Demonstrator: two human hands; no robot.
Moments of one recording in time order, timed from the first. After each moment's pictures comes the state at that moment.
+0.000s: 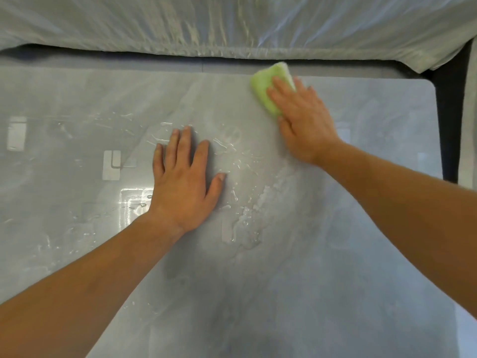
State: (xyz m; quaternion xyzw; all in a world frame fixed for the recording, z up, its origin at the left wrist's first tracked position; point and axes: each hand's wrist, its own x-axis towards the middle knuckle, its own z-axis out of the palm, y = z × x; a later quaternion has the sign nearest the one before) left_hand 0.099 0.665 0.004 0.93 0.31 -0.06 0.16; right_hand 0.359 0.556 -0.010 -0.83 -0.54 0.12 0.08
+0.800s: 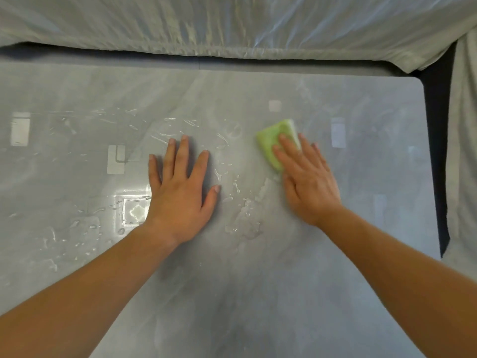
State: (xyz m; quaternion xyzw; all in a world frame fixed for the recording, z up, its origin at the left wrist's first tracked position) left_hand 0.066 0.655 0.005 0.94 0.29 -0.08 0.17; right_hand 0.268 0.470 -0.010 -0.85 -0.51 0.11 0.11
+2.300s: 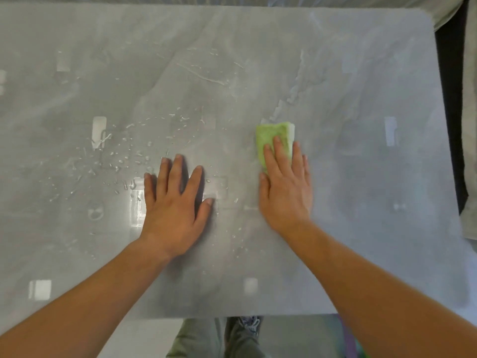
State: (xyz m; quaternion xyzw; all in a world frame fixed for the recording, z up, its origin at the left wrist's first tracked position) left_hand -0.102 0.555 0.012 0.93 0.31 -0.13 0.16; right_hand 0.070 0.412 -0.010 -0.91 -0.37 0.10 0.13
